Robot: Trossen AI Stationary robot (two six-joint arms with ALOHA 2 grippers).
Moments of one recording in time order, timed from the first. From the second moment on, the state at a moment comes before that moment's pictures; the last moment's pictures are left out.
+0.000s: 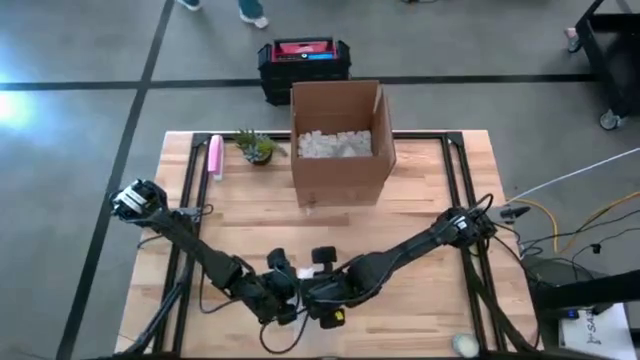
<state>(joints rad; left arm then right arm) -0.65 1.65 1.00 -0.13 -0.60 -0.71 0.46 2.28 2.13 -1.00 0.31 0.18</state>
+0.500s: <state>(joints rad) -0.65 1.64 1.00 -0.13 -0.59 -0.69 0.51 2.10 1.66 -0.50 0.35 0.09</state>
